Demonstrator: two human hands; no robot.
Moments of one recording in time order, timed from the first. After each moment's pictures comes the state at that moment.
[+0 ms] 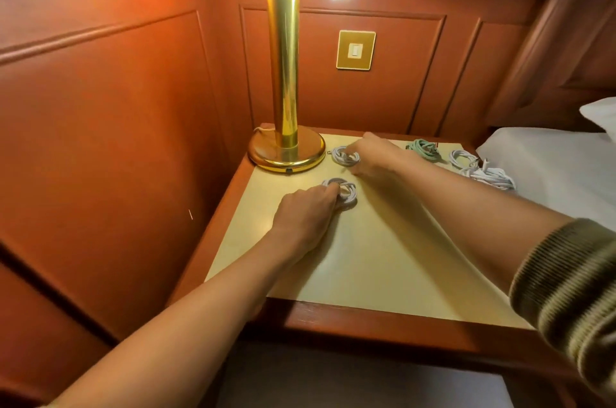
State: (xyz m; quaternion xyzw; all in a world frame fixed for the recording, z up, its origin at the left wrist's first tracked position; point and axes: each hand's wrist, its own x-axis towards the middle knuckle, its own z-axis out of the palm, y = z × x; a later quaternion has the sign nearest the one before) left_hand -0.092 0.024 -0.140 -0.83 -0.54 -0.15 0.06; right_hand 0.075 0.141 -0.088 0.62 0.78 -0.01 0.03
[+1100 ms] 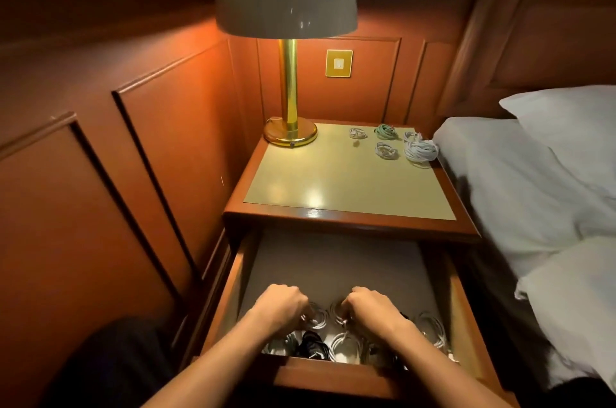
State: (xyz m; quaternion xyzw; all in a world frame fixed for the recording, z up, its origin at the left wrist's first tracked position) left_hand -0.125 -0.276 -0.198 -0.87 -0.46 0.16 -0.06; right_hand 0.083 -0.285 -0.203 0.57 0.80 -0.17 0.09
